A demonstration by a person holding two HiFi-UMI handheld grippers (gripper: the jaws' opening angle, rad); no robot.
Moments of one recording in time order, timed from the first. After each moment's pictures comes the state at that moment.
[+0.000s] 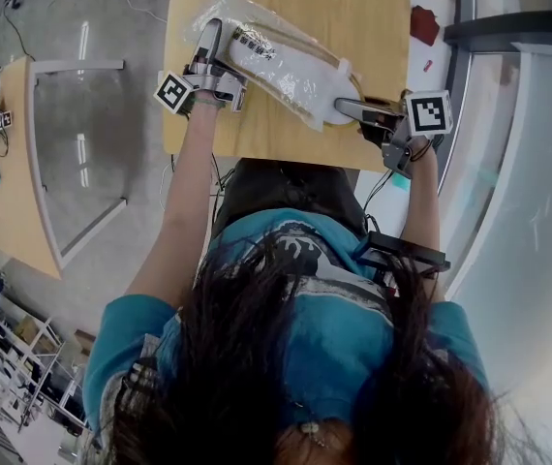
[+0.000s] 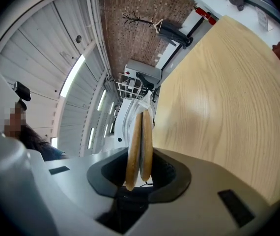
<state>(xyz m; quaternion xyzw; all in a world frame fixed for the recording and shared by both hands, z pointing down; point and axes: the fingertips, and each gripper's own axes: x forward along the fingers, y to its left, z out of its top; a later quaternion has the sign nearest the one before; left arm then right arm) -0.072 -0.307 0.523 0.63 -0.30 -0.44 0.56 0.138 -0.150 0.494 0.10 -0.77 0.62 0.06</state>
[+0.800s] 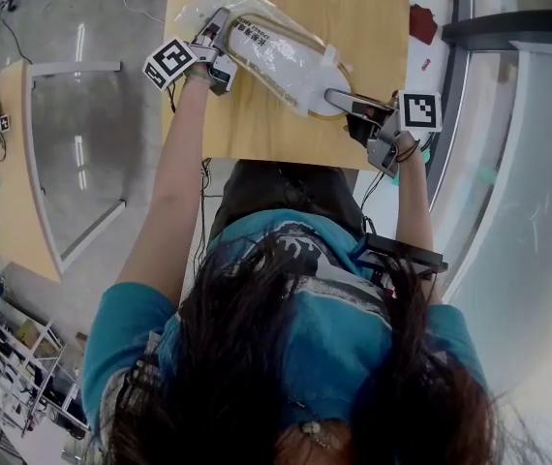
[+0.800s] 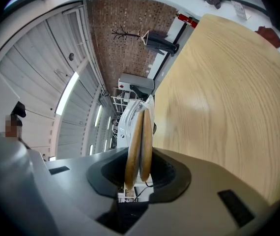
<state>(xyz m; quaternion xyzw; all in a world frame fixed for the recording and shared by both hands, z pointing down) -0.077 -0.355 0.552 0.72 -0.42 -0.19 0.52 0.120 -0.169 0.497 0.15 -0.75 0.65 0.01</state>
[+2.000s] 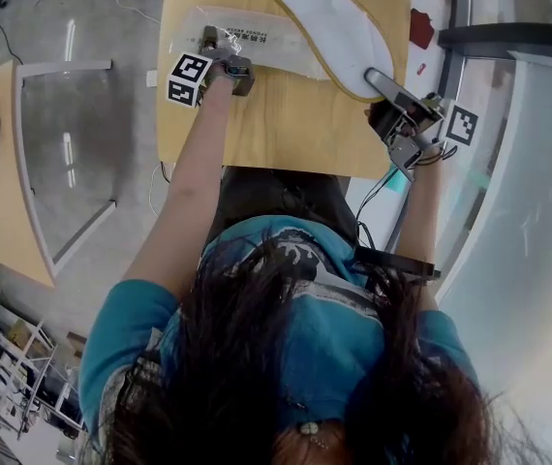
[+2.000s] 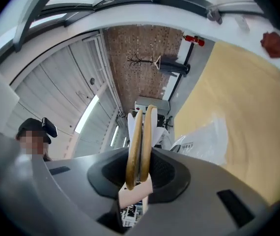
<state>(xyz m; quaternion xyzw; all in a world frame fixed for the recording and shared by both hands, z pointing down) -0.125 -0.342 0.636 0.51 -0.63 -0.27 0.52 0.176 -0.233 0.430 0.17 -0.76 0.61 -0.16</state>
